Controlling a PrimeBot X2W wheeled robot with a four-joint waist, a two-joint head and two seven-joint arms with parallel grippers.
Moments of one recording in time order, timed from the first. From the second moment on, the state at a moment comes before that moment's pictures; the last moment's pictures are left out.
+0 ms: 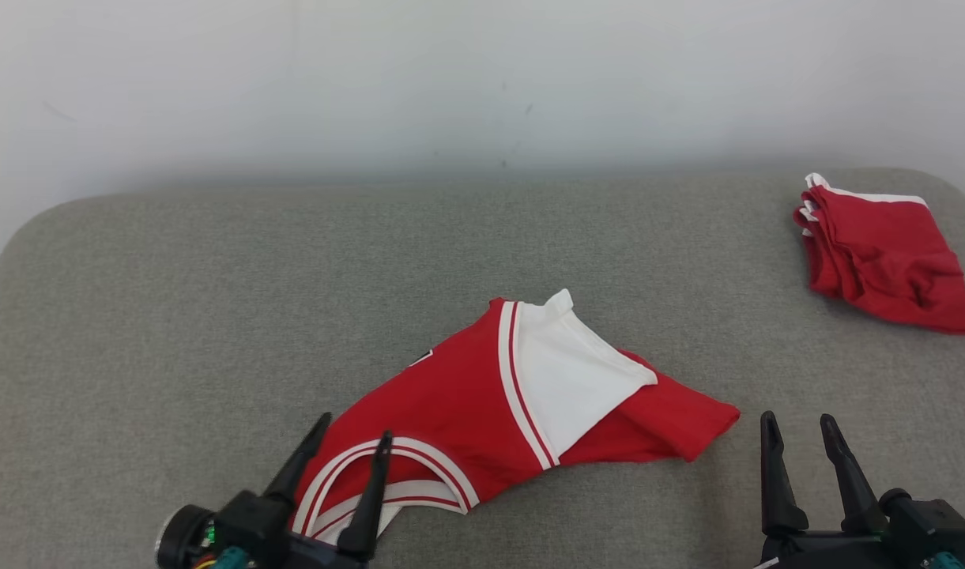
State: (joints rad) left arm -0.13 0.28 -0.41 0.15 -0.38 -0.05 -0.23; right arm 0.01 -0.05 -0.03 0.17 0.24 0.13 -0.26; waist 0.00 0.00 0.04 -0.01
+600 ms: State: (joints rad) left arm -0.35 0.20 -0.66 0.42 -0.28 -0.12 -0.19; right arm -0.01 -0.05 -0.02 0.16 0.25 0.13 -0.26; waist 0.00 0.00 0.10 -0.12
